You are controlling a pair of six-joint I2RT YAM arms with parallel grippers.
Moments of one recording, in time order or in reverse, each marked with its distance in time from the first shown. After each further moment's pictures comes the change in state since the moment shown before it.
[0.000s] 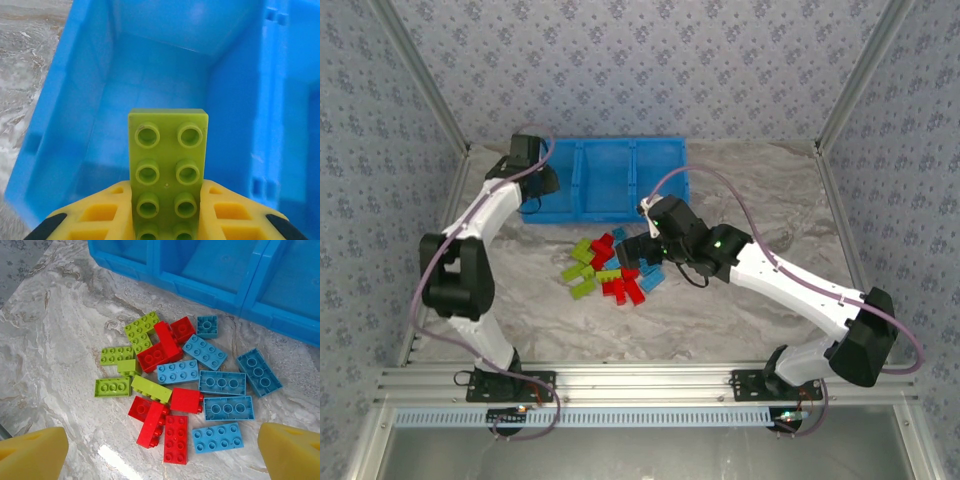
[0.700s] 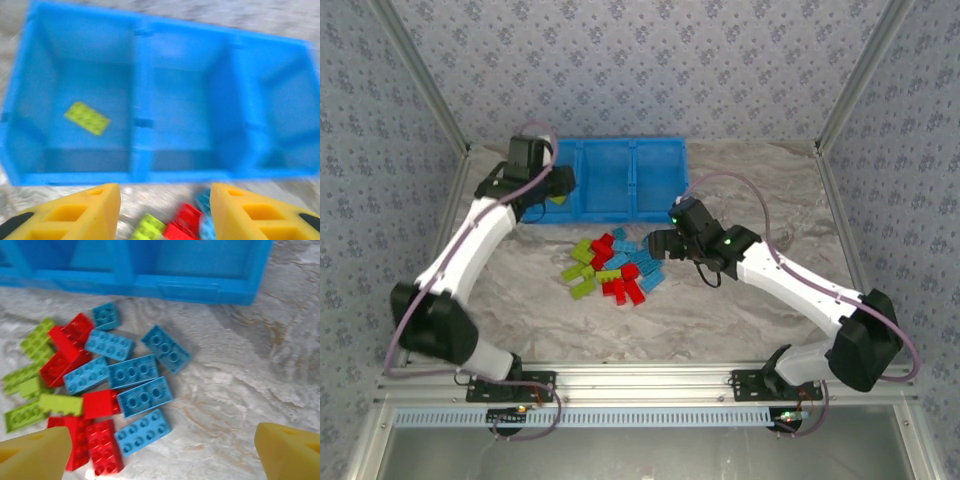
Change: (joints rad) left arm -0.198 -0.412 -0.124 -0.078 0.040 0.043; right arm -0.159 -0.008 -0.152 0.003 0.120 0.135
